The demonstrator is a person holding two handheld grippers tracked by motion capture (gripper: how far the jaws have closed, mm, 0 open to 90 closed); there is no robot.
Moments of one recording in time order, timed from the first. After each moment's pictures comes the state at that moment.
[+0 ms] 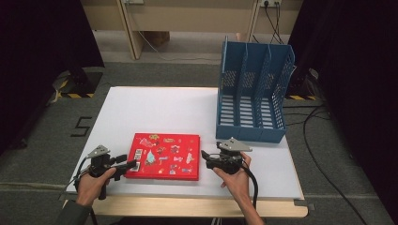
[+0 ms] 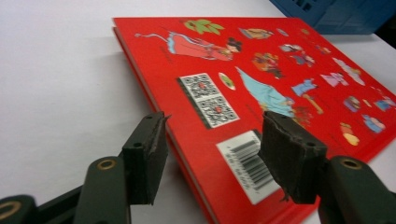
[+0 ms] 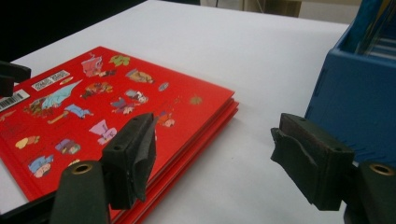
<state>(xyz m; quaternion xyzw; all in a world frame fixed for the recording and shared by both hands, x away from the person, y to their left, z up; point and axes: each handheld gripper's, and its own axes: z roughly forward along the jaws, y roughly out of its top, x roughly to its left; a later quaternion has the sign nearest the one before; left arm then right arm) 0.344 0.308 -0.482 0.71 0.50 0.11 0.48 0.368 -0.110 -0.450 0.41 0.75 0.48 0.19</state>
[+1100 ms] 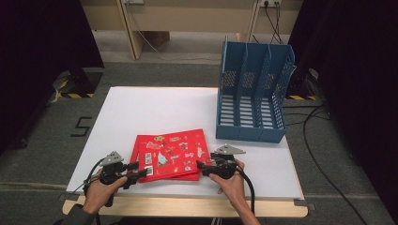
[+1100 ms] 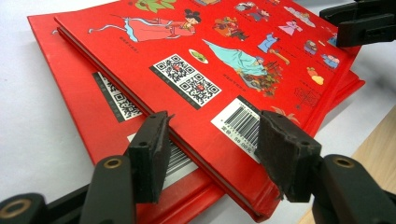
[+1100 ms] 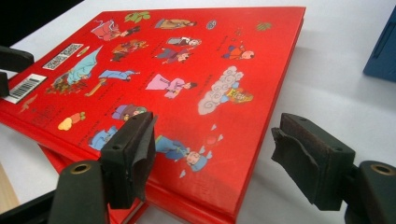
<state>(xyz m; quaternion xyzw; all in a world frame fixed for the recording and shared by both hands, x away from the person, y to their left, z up) 0.325 0.272 -0.478 0.76 0.46 0.09 0.46 0.368 -0.100 -0.483 0.44 0.77 0.46 0.10</state>
